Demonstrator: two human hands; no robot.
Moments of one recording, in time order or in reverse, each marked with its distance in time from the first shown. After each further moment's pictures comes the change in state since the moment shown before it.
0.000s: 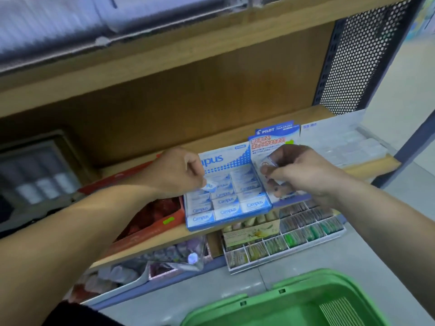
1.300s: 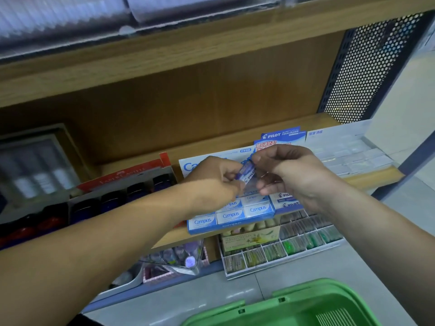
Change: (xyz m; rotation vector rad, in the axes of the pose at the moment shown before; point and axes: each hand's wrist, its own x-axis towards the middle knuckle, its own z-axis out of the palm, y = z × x) left_hand -0.008 0.036 0.044 -0.276 -0.105 0.079; right_hand 0.000 -0.015 0.029 0.216 0.001 -0.026
